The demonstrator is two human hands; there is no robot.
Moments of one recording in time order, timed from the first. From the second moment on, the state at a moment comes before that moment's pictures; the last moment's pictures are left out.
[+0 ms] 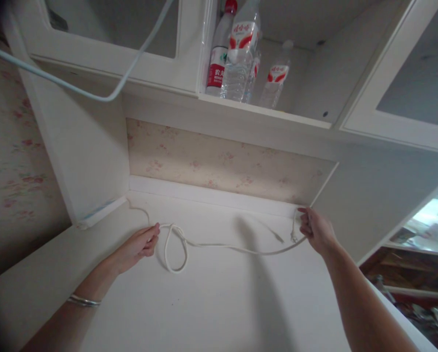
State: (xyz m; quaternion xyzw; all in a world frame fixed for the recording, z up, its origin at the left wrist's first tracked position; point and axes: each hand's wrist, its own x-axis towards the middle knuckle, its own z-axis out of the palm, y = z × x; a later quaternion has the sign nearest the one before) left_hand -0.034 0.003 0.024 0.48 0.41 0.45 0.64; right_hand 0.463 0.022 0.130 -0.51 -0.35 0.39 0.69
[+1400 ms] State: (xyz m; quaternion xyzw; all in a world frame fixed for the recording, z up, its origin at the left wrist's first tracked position) left_hand 0.006 -0.033 0.045 0.76 0.41 0.44 0.26; right_hand 0.230 0.084 0.122 -0.51 -0.34 0.56 0.56
